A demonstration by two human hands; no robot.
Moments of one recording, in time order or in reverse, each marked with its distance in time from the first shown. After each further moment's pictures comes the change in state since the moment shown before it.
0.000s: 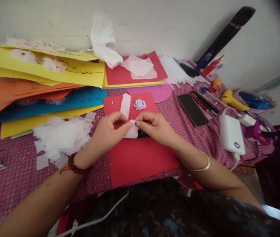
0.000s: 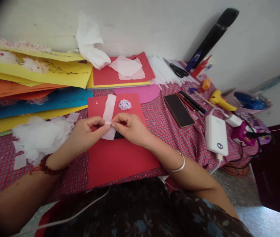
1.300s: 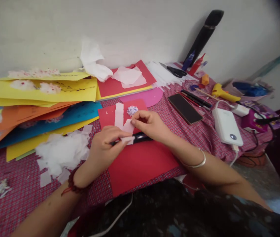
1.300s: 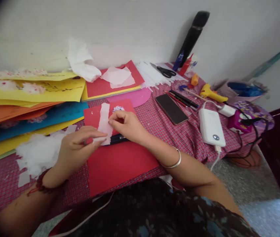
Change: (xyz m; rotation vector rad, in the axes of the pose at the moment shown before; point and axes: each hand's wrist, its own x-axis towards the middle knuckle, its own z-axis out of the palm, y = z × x) left_hand -0.012 0.016 -0.002 -0.086 0.038 0.264; right_hand 0.009 0.003 -0.007 0.063 0.220 -0.004
